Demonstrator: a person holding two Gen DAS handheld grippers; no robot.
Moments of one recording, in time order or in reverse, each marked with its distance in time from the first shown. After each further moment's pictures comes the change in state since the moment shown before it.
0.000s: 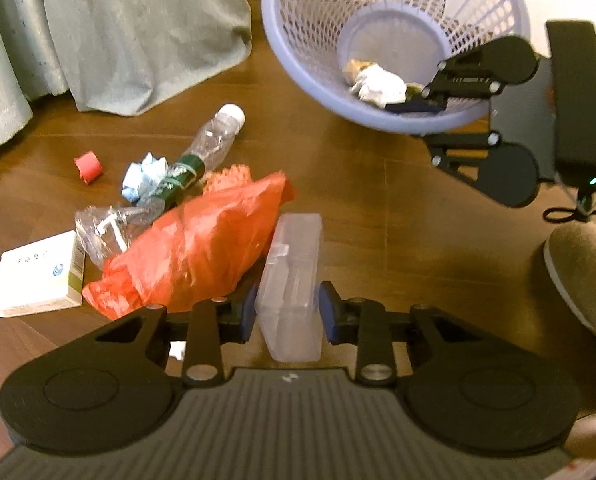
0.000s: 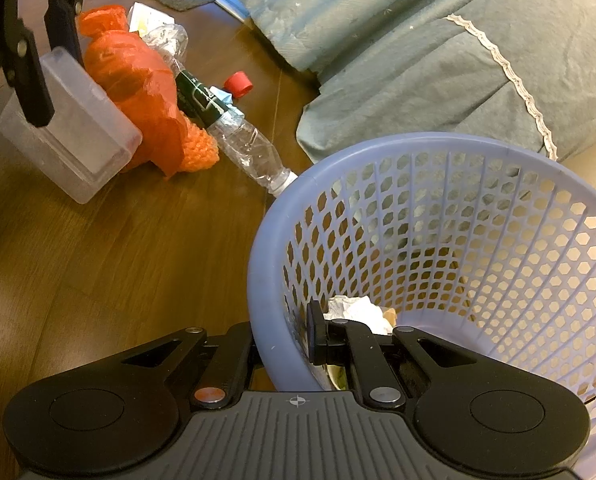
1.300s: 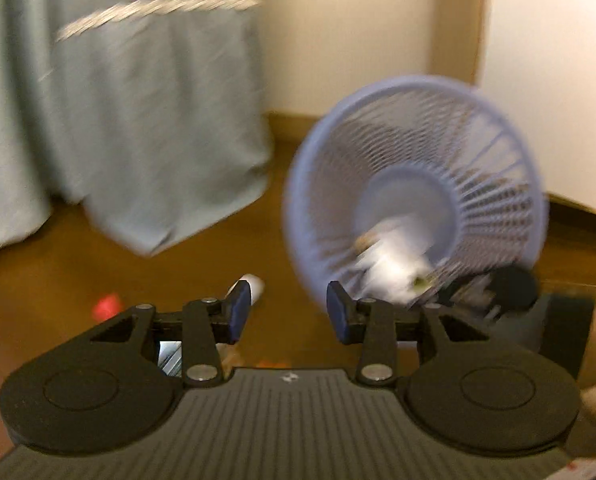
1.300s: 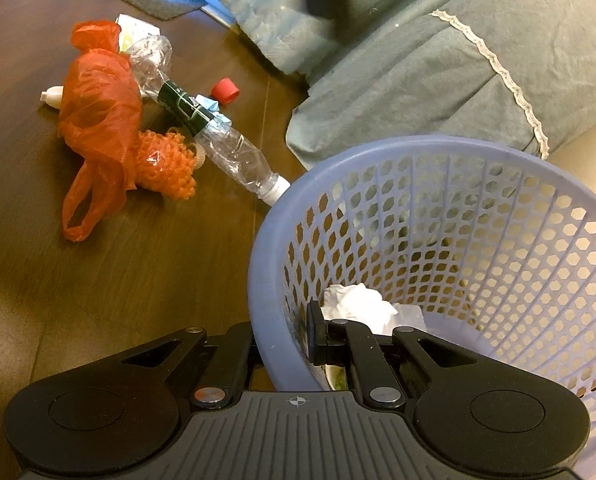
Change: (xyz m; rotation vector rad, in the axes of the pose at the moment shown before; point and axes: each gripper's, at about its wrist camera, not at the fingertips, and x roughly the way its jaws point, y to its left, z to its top) left arm -0.037 0.024 0.104 -0.098 -0.242 0.051; right arm -0.002 -0.007 0.001 0.044 -0.007 -0.006
